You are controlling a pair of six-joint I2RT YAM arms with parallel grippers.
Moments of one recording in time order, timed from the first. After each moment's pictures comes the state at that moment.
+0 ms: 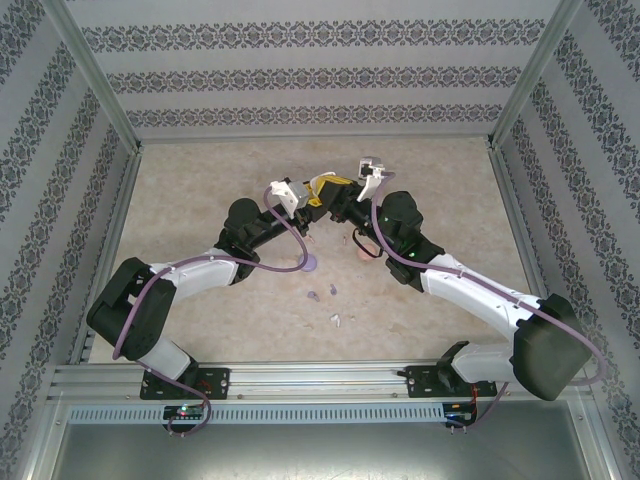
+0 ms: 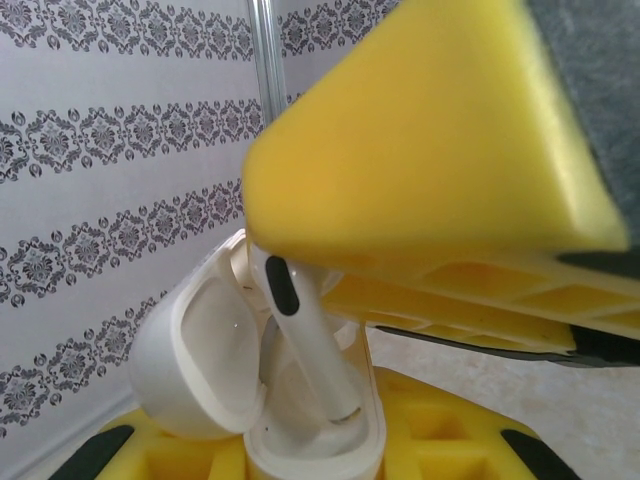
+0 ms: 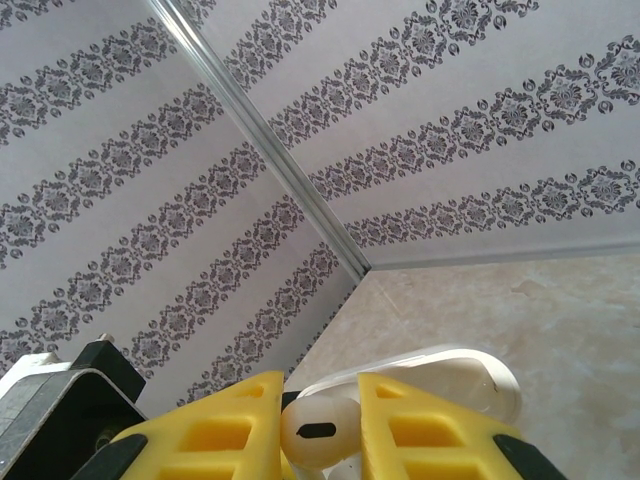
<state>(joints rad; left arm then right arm) -0.55 1.56 0.79 0.95 0.42 0.04 0.67 1.29 0.84 0.51 -0.10 0.63</state>
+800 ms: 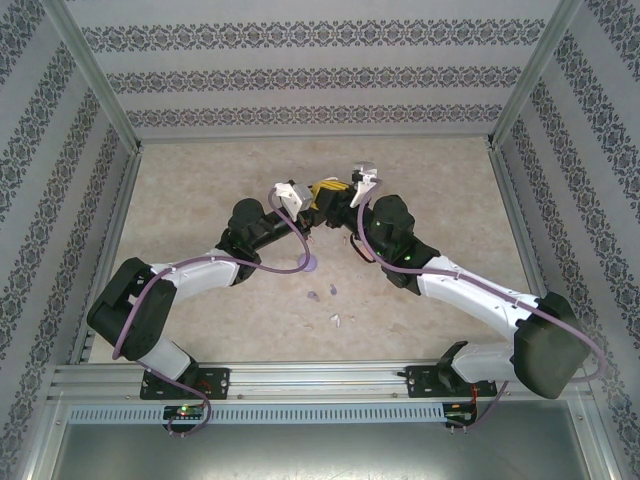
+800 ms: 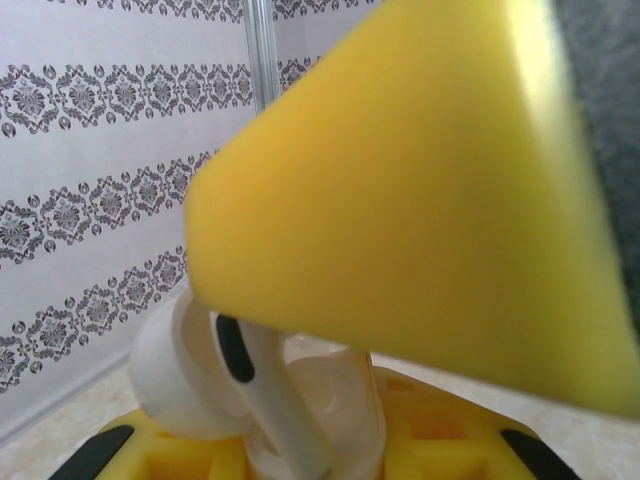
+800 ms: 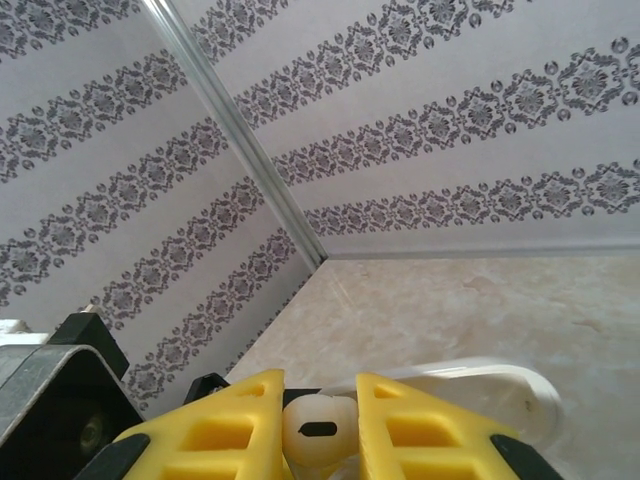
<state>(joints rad) -0.56 1.56 0.79 0.89 0.42 0.04 0.72 1.29 0.84 0.45 0.01 0.51</state>
